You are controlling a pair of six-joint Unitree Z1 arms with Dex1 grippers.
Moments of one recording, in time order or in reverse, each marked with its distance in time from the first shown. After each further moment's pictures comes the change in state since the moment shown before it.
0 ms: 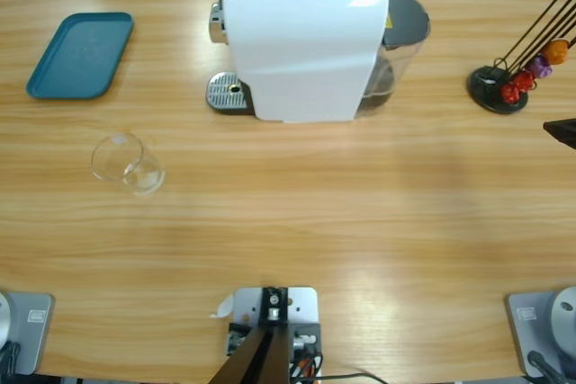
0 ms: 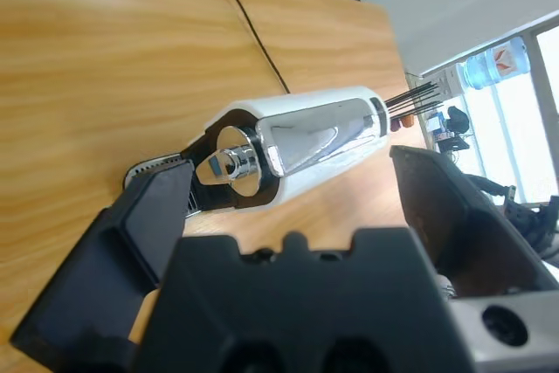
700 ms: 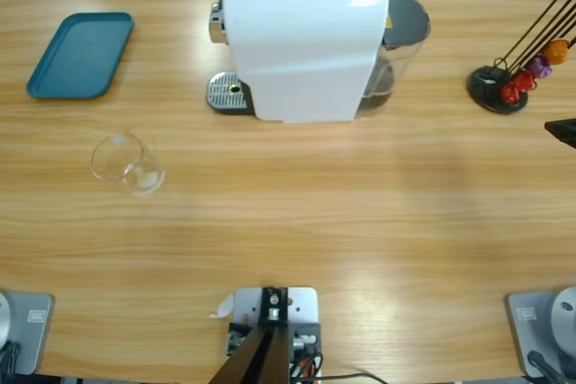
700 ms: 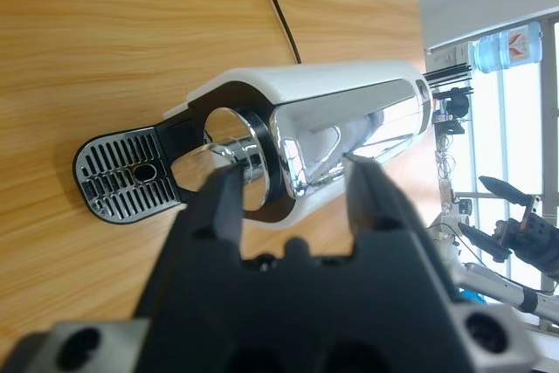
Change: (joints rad) arm 0 -0.046 0.171 -0.043 -0.002 -0.042 -0.066; arm 1 0.000 -0.003 0.000 0.000 0.000 0.001
